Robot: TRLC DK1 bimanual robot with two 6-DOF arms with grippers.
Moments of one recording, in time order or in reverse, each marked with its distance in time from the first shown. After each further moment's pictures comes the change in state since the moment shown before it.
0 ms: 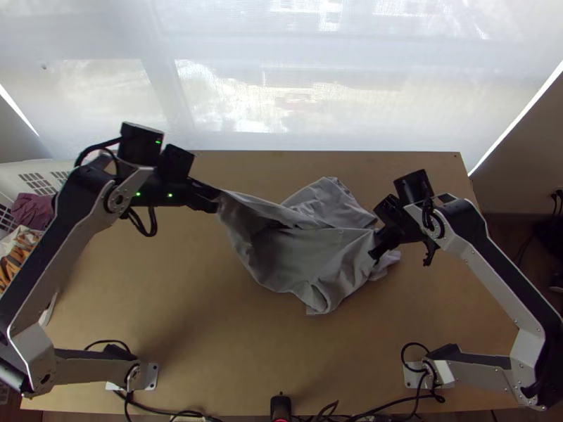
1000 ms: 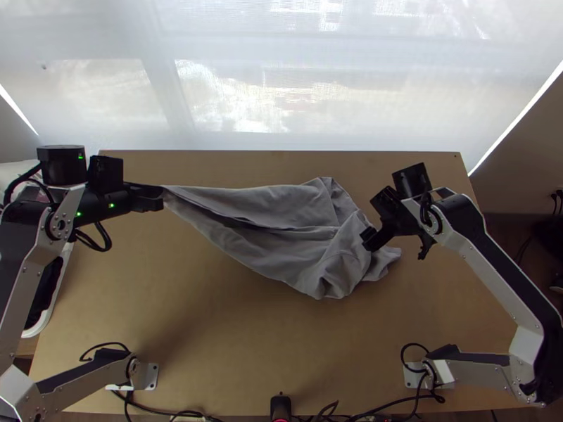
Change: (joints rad) left arm 0.315 -0.247 -0.240 0.091 0.004 -0.024; right arm 0.012 0.032 0.045 0.058 -0.023 0.031
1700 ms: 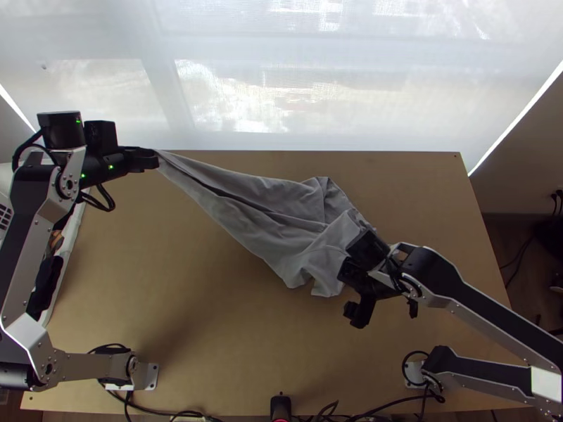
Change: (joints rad) left arm 0.080 0.219 0.163 0.158 -0.028 -0.025; right arm 0.444 -0.172 -0.197 -0.177 -0.019 0.024
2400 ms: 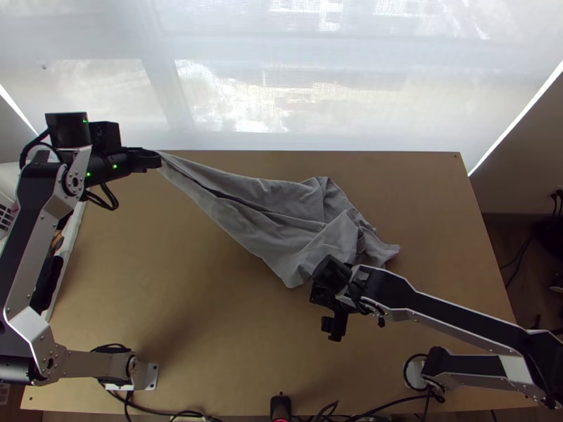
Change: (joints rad) left arm -0.002 0.030 -0.006 0.007 -0.018 -0.014; right arm 0.181 0.127 -0.156 0.315 0.051 -0.034
